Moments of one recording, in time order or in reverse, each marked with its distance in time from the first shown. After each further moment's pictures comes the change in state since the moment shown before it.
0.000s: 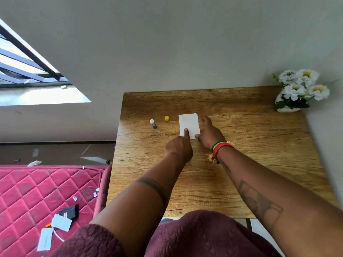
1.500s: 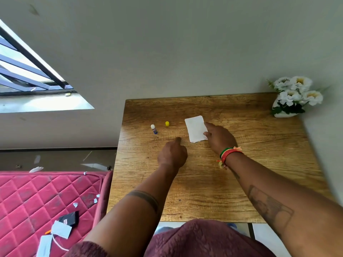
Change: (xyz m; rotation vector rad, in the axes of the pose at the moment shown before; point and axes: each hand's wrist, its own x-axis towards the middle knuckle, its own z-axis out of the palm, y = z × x) left_hand -0.014 -0.024 0.000 -0.376 0.183 -0.035; right_hand -0.006 0.021 -0.030 -0.186 0.122 -0.208
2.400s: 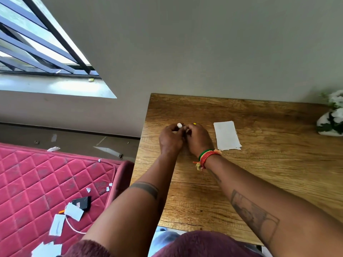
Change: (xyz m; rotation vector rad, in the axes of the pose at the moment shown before) left_hand 0.062 -0.069 -0.050 -0.693 0.269 -0.272; right_hand 0.022 -0.156 0.071 0.284 -0.024 -0.135
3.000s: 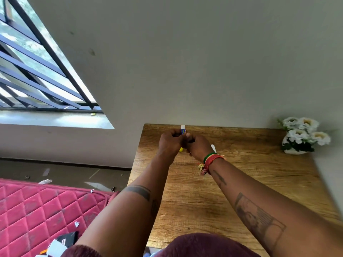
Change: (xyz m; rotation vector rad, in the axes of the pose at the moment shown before) left_hand -0.037 0.096 -0.009 -0.343 -0.192 0.099; right_hand -0.019 -0.023 -0.102 0.461 -0.054 0.080
